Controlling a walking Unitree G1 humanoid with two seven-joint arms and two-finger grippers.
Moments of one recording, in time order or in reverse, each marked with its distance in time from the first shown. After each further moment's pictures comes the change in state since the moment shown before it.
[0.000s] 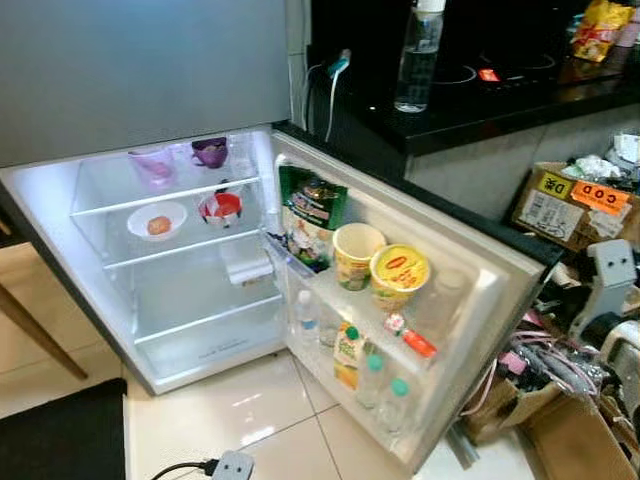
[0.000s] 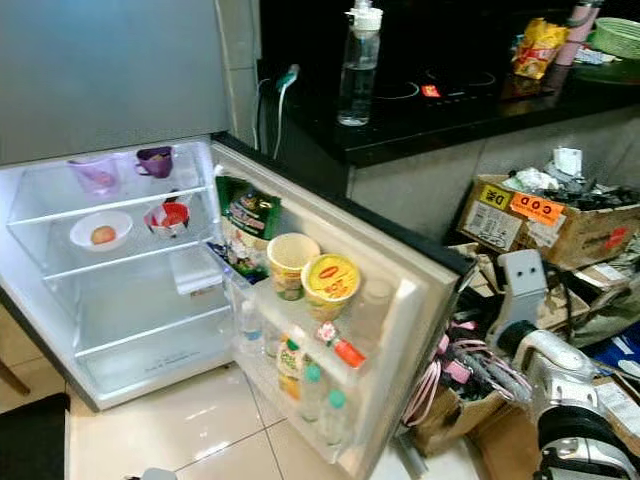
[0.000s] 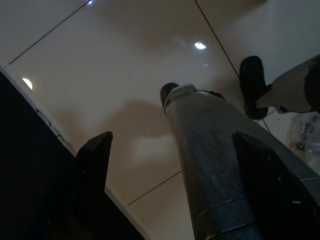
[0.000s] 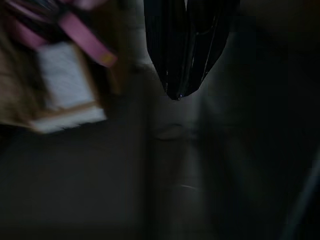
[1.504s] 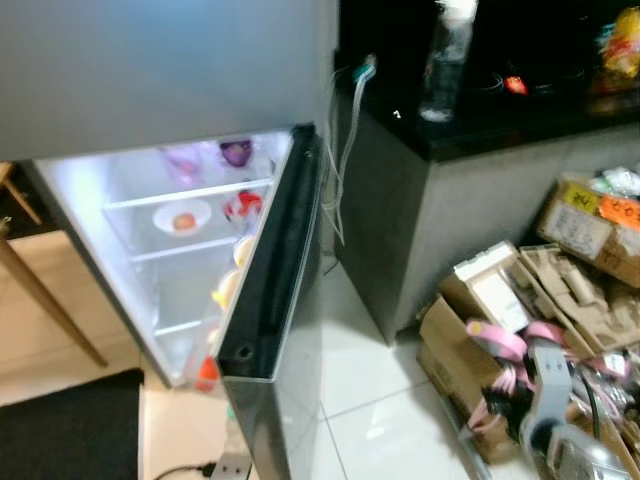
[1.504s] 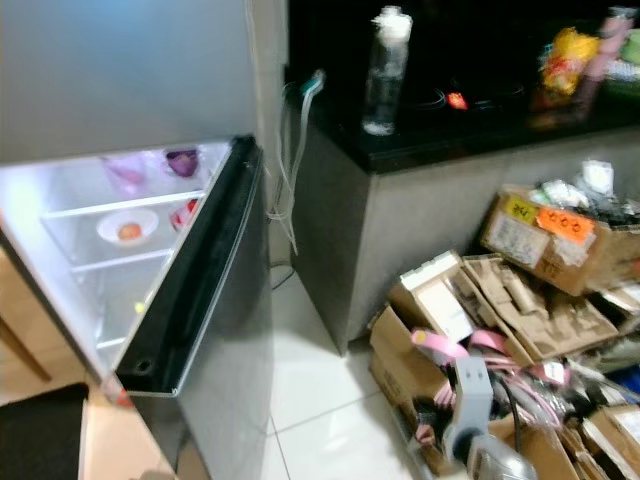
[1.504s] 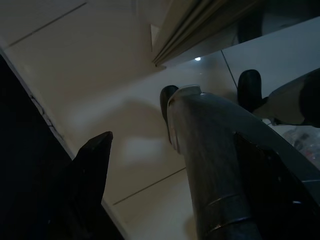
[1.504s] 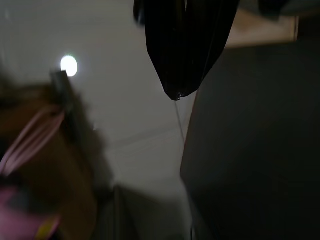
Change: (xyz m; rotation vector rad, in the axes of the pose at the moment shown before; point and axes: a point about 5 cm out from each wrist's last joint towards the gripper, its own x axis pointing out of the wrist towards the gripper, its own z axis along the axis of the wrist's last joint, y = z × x) left arm 0.002 -0.009 -0.003 -0.028 0.001 -0.018; right arm -0.052 0.070 -0.167 0.365 0.465 -0.309
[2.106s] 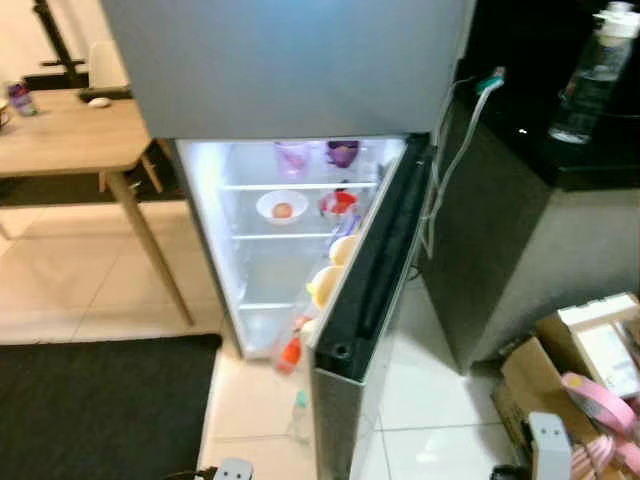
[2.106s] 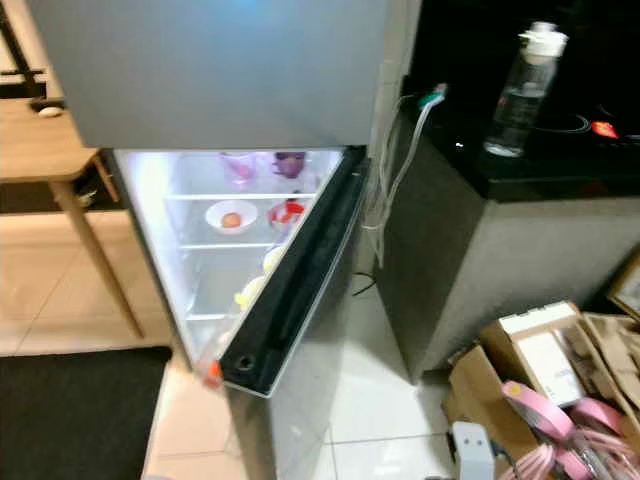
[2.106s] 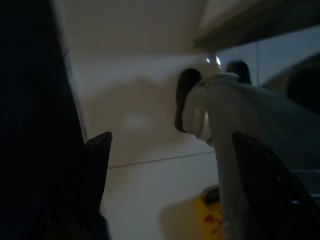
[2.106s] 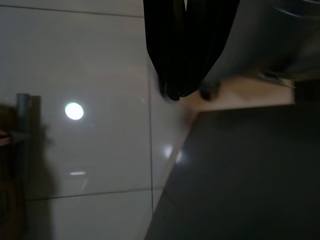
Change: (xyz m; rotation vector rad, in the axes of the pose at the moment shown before) left arm 0.000 0.001 0.000 0.003 0.003 0.007; right arm -0.023 -0.010 -0.062 0.033 0.218 -0.121
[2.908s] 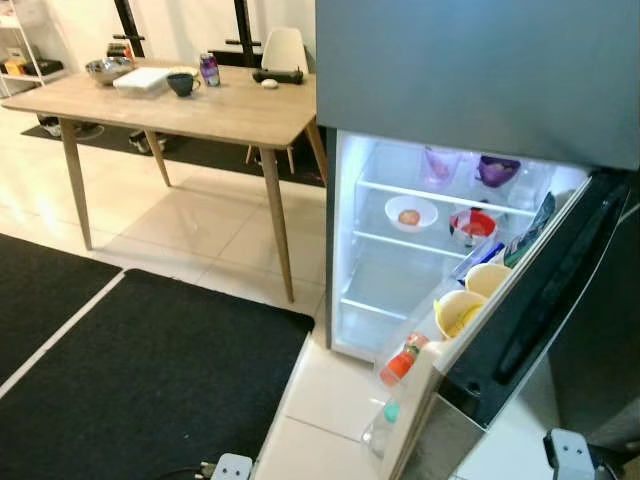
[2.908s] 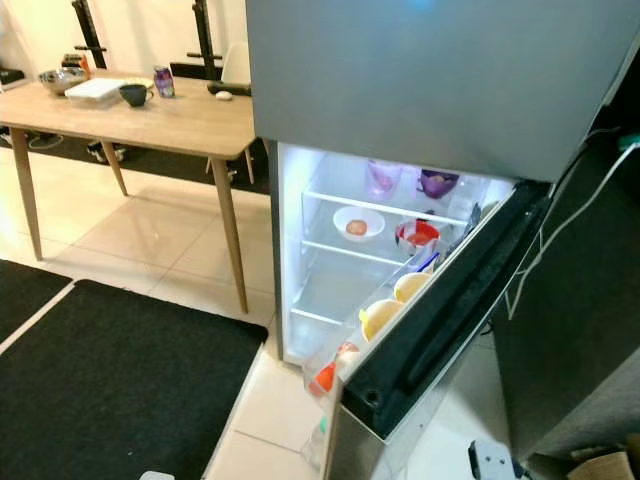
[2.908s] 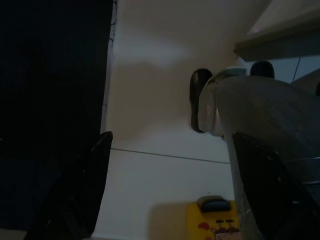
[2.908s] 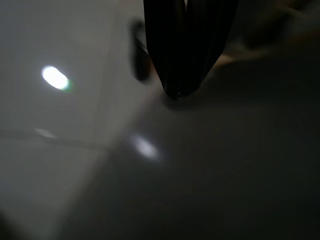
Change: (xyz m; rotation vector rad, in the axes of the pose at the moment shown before) left arm -0.001 0.003 -0.001 0.007 0.010 0.005; right arm 0.001 0.005 0.022 0.094 -0.153 0.115
